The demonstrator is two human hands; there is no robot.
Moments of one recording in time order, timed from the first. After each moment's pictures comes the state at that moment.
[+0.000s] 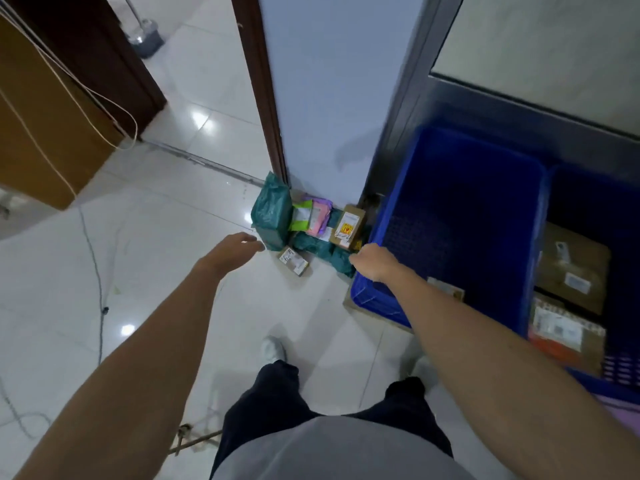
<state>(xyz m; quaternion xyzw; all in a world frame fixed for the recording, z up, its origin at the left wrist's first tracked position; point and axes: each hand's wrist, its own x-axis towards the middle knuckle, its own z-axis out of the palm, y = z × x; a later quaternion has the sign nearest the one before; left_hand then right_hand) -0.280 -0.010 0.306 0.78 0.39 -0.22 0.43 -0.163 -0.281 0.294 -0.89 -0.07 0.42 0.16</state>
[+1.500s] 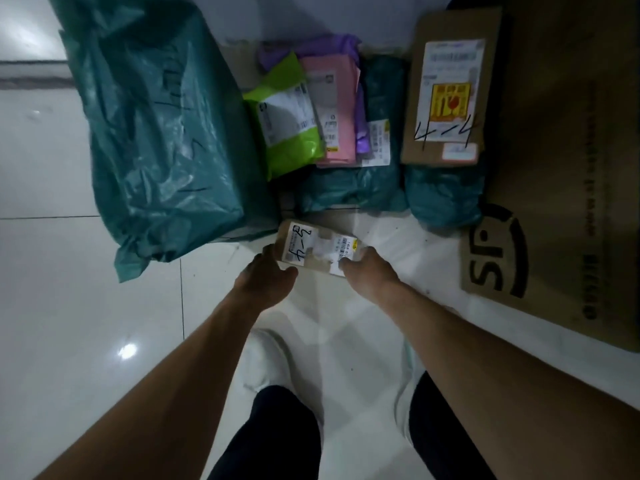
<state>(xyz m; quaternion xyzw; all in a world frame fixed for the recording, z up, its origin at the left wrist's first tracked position) -0.112 0.125 -0.378 0.82 0.22 -0.47 0.25 -0.104 -0.053 -0.388 -0.78 0.30 0.47 0.27</state>
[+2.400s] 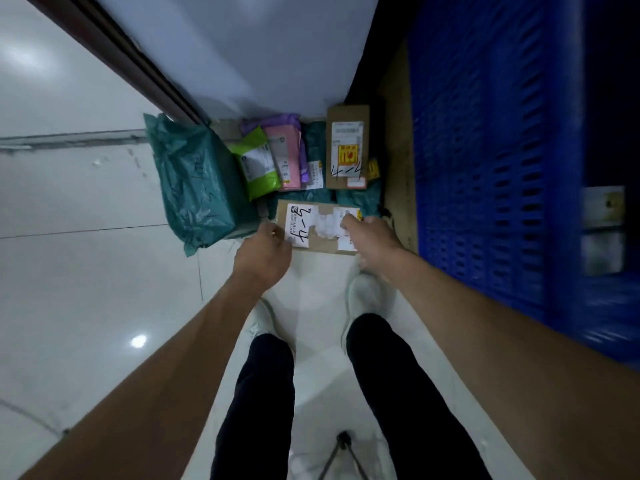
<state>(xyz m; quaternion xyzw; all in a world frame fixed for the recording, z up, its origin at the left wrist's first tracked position) -0.079 0.044 -0.084 0.86 0.20 -0.37 0.27 -0.063 -0.142 -0.093 -0.76 0.35 0.39 0.39</state>
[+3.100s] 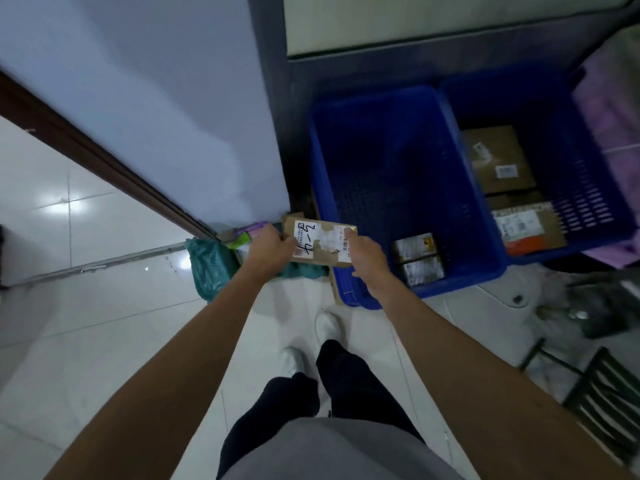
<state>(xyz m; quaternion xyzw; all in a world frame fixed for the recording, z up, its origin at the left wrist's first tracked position) -0.044 -0.077 0.283 0.87 0.14 -0.31 0.37 -0.097 -0.263 0.284 -0.73 0.38 0.23 0.52</state>
